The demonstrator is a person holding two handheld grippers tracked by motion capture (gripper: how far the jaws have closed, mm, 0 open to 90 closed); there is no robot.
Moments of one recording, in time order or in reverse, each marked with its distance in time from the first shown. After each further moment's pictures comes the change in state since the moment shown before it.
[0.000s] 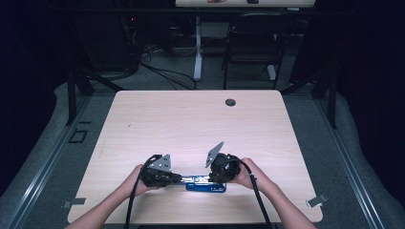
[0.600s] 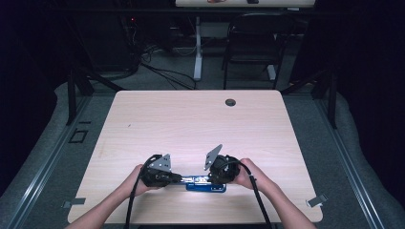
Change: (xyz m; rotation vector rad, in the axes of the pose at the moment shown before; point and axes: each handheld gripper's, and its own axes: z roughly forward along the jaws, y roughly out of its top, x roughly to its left) left arm 0.000 0.000 0.000 0.003 -0.003 0.000; right arm 0.005 0.002 -0.001 -0.011 -0.019 -0.070
